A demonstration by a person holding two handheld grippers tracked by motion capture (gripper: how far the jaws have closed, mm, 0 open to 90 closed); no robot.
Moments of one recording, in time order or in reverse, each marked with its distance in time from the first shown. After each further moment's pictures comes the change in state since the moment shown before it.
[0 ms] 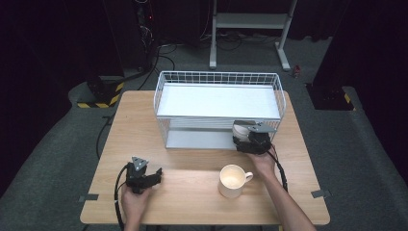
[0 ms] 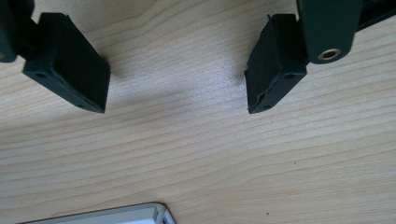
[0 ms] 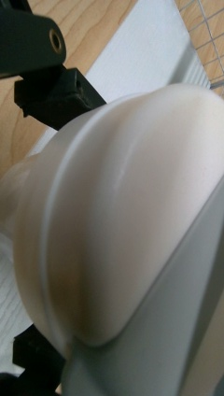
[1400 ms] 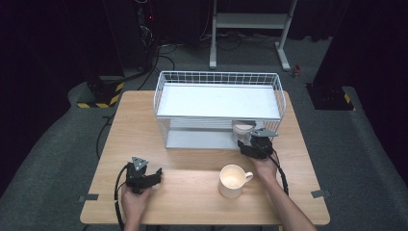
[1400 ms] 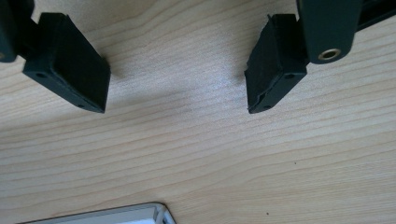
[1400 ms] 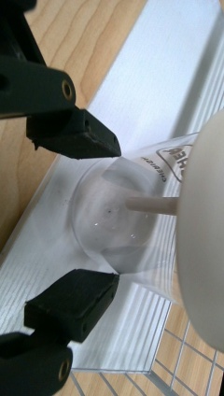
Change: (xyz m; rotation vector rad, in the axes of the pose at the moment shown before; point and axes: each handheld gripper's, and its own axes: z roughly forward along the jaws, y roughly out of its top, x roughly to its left) left arm 0.000 0.000 0.000 0.000 0.000 0.000; right arm -0.001 -0.019 -0.001 0.081 -0.050 0.060
